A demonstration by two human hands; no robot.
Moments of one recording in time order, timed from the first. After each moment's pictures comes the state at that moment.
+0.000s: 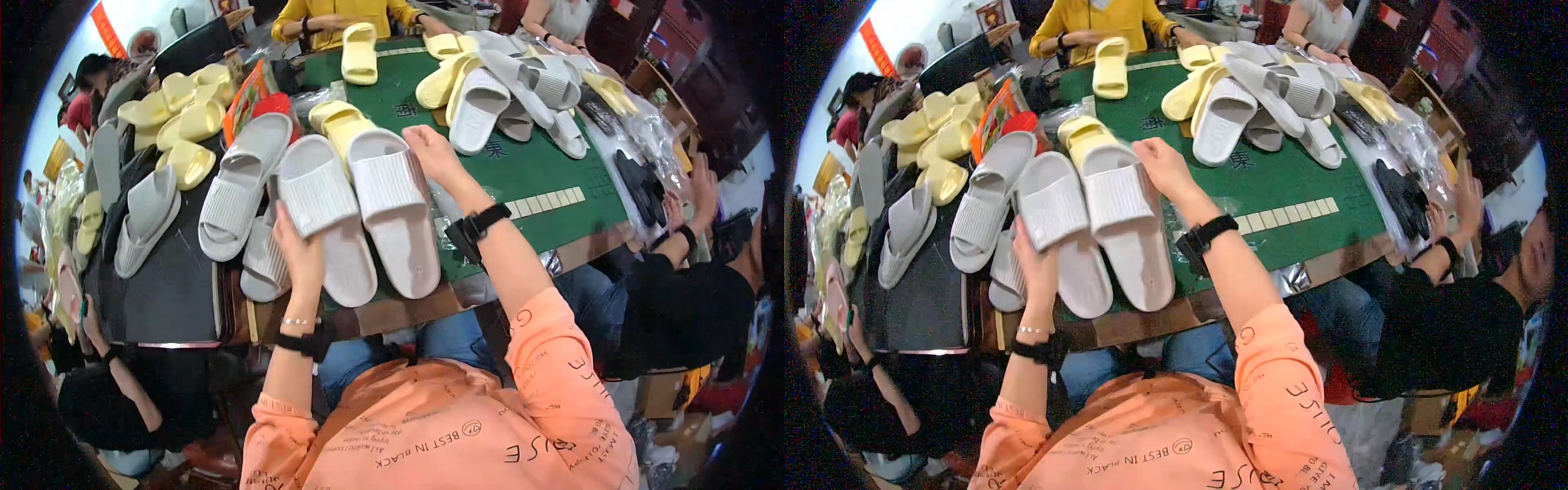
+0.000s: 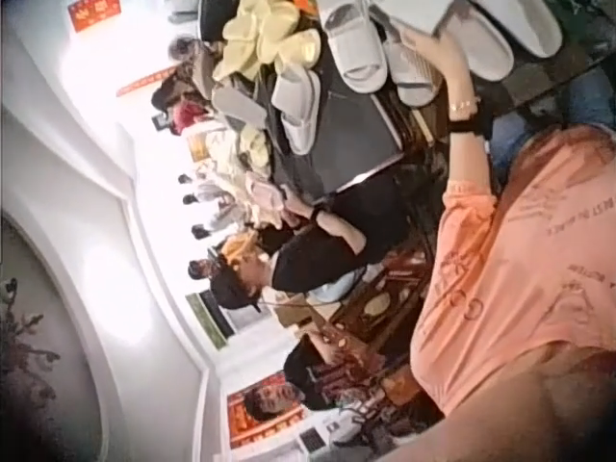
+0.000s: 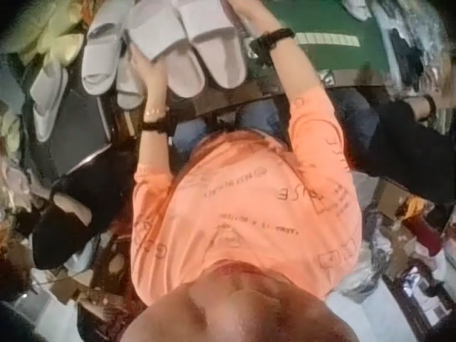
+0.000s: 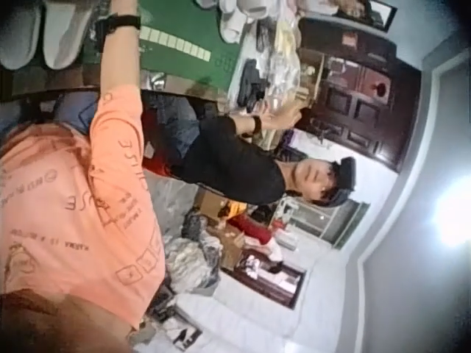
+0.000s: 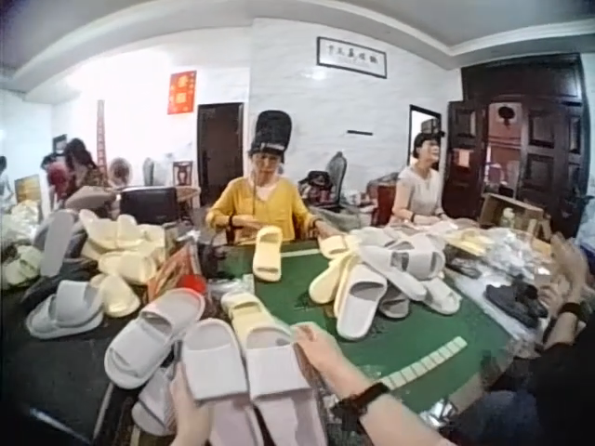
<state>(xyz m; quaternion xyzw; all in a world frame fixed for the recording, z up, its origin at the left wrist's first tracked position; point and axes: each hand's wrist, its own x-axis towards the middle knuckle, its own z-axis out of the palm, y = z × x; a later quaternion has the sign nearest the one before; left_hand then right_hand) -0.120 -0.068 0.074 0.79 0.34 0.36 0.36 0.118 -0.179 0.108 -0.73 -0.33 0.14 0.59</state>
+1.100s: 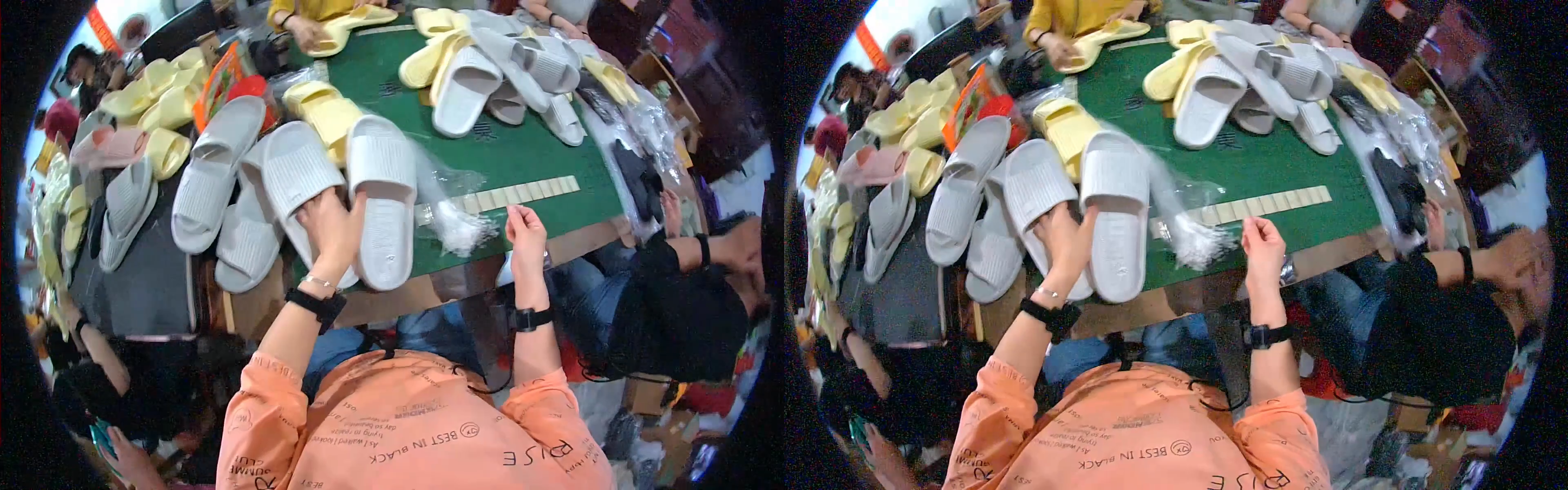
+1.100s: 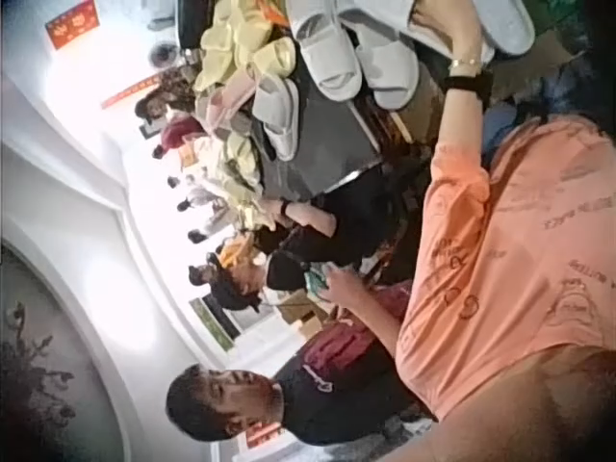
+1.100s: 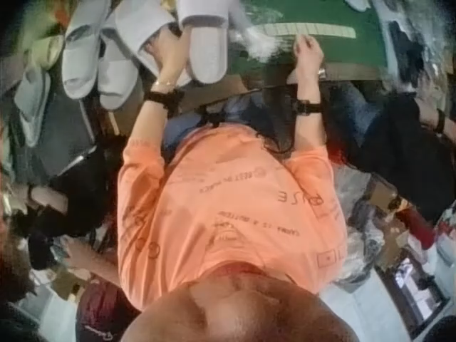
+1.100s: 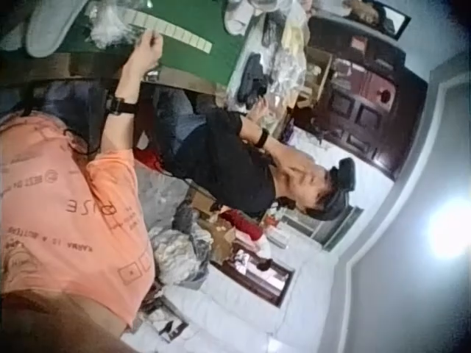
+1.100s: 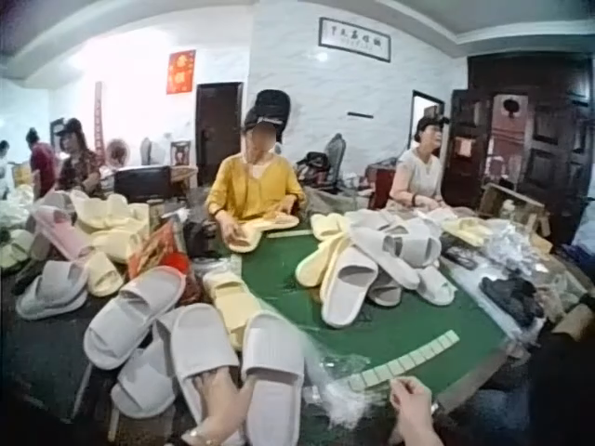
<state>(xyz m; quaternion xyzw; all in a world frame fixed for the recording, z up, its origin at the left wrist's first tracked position) -0.041 -0.117 0.060 0.88 0.32 0.31 0.15 0.091 -0.383 0.044 -0.66 0.00 0.08 0.75</state>
